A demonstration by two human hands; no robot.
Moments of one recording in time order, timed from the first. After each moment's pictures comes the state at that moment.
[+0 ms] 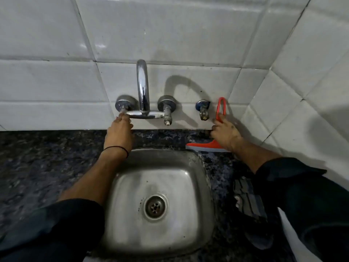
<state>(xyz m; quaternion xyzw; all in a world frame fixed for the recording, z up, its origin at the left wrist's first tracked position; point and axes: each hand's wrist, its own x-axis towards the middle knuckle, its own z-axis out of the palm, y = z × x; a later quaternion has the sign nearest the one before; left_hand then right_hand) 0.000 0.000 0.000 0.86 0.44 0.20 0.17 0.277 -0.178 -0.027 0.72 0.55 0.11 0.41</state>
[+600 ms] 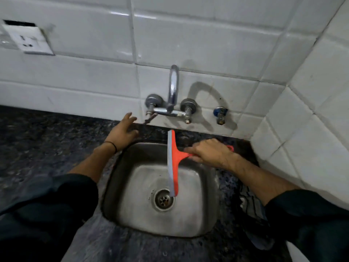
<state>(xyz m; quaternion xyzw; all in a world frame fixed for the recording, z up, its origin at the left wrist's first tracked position) -0.093 0.016 -0.007 0.84 0.41 0.18 0.32 0.148 -0.185 0.012 0.66 0.74 0.00 0.14</state>
